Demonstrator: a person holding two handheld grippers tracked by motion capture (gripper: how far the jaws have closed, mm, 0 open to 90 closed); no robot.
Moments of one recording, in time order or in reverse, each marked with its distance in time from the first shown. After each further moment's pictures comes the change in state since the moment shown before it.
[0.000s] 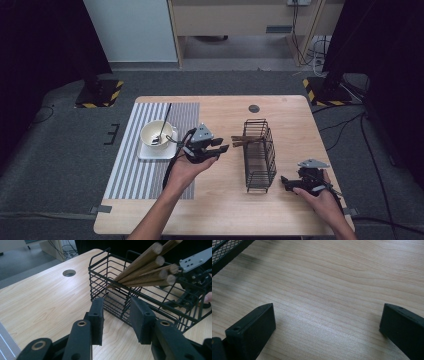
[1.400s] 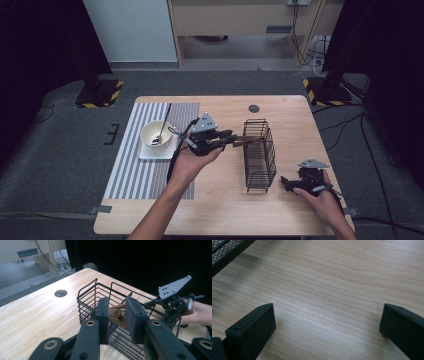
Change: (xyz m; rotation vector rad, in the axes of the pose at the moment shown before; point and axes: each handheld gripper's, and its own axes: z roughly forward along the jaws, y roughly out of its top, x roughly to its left) left arm -0.013 0.041 -0.012 -0.091 -0.057 -0.020; right arm 0.000 0.000 0.000 0.001 0.006 -0.003
